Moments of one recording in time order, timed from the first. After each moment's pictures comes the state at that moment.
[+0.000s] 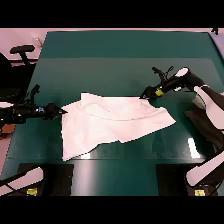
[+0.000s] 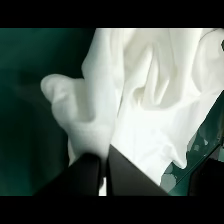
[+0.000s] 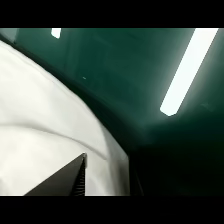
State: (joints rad) left arm 0.39 -1.21 0.66 0.54 -1.19 -0.86; right arm 0.00 -1.84 1.40 -0.87 1.28 1.12
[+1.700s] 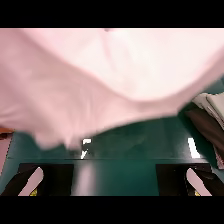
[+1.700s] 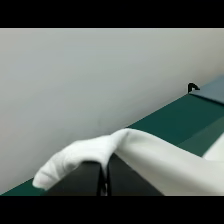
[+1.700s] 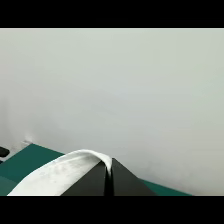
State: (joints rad) left arm 0.39 -0.84 2.09 0.59 -1.29 -1.09; right arm -0.27 -0.84 2.00 -0.85 1.16 1.30
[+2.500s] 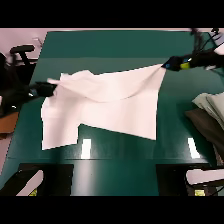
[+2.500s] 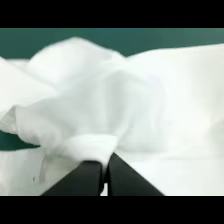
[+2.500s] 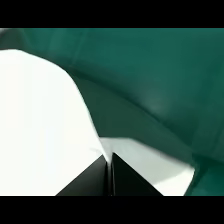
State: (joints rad) left arm 0.14 -0.88 0.70 0.62 -0.64 -0.80; right arm -0.11 -1.57 1.53 -0.82 1.12 1.11
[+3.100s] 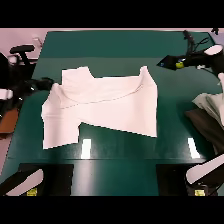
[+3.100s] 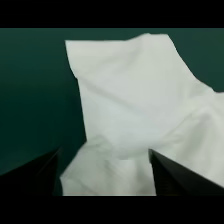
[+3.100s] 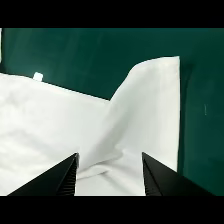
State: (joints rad) left arm 0.23 -1.07 0.83 0.67 -0.43 -0.76; right arm -0.18 -1.79 1.77 -0.73 1.18 1.06
